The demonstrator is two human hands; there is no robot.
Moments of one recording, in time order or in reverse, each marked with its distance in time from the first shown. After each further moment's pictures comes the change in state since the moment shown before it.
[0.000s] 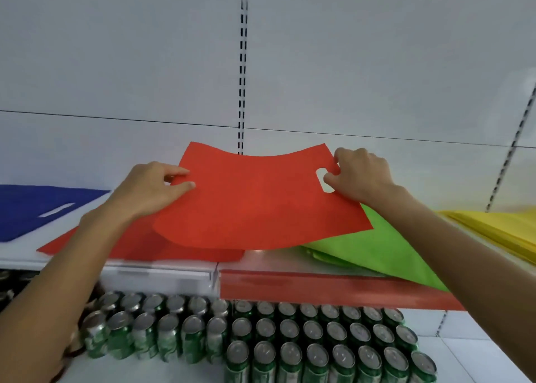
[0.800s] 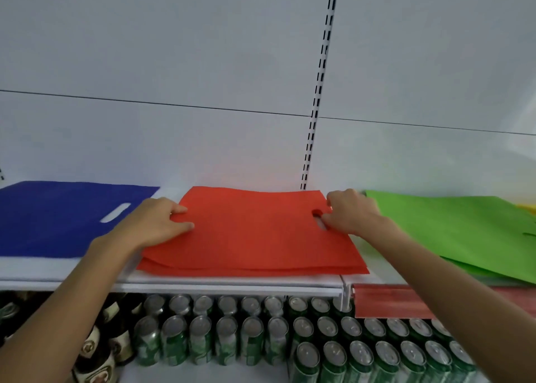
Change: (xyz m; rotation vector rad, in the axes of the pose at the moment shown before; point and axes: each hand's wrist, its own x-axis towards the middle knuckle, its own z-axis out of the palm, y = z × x) left_hand 0.059 -0.216 -0.019 0.128 -0.316 -0.048; right_hand 0.012 -0.190 0.090 -0.057 -0.368 0.073
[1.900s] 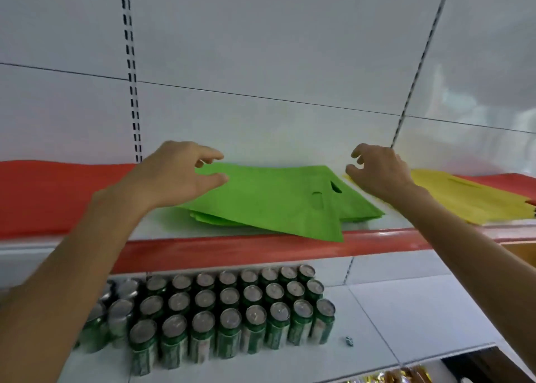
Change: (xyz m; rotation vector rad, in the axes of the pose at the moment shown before) left_hand -0.069 0.333 0.091 -0.088 0.148 0.494; right_hand -0.066 0.348 -0.033 0.133 0.373 0.192
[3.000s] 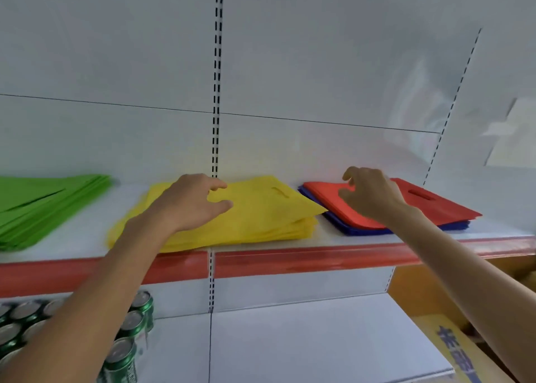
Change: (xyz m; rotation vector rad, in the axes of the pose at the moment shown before) left_hand 0.175 0.438 0.300 0.011 -0.125 -0.117; right_hand 0.099 0.532 -0.043 -0.017 -0.109 -0.063
